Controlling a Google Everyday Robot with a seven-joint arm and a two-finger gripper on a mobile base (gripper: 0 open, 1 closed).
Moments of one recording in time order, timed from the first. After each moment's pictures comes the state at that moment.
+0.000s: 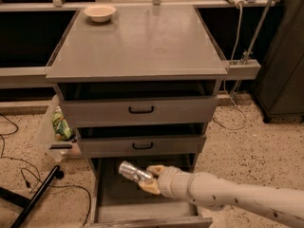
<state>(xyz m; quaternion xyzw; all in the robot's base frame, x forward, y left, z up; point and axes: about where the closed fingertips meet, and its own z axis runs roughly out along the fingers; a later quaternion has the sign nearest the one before) 0.502 0.001 0.498 -0.46 0.75 0.18 0.43</state>
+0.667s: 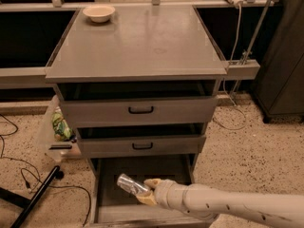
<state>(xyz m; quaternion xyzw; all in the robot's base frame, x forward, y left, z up) 0.477 0.016 0.430 -0.43 0.78 0.21 0.40</state>
